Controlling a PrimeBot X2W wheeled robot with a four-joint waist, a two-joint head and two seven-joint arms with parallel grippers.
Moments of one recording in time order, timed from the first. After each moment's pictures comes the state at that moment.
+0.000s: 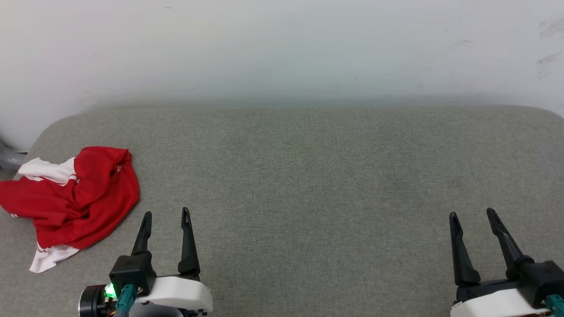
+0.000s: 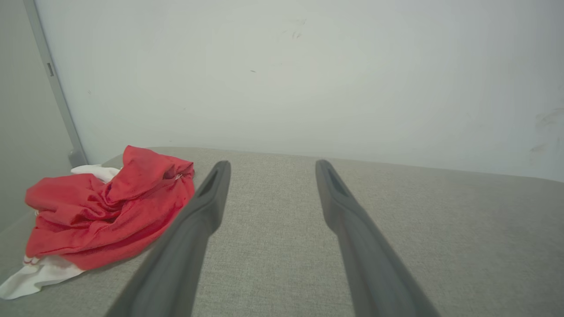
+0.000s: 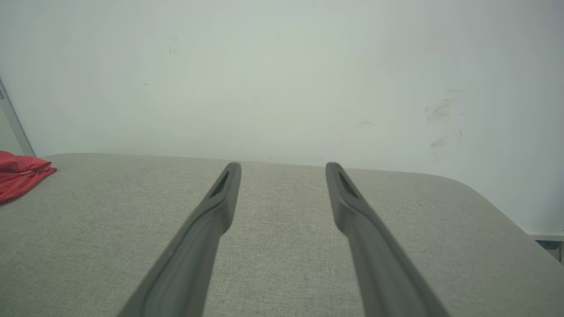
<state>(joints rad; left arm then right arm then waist) 0.01 0.05 -0.09 0.06 -0.14 0.14 -0.24 0.08 -0.05 -0.07 -0.02 0.05 0.13 -0.24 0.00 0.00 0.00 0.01</state>
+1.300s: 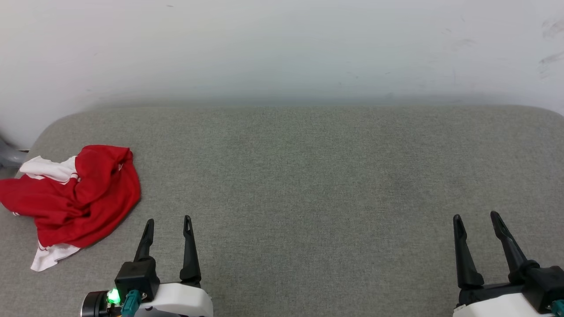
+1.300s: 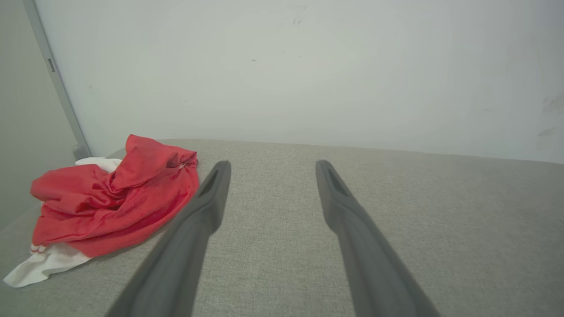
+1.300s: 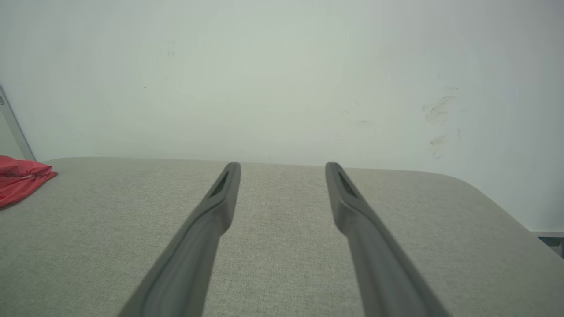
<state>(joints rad) 0.02 0.05 -0.09 0.09 -0.12 0.13 -0.26 0.10 -0.05 -0.08 -0.02 0.06 0.13 -0.26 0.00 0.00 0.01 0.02</state>
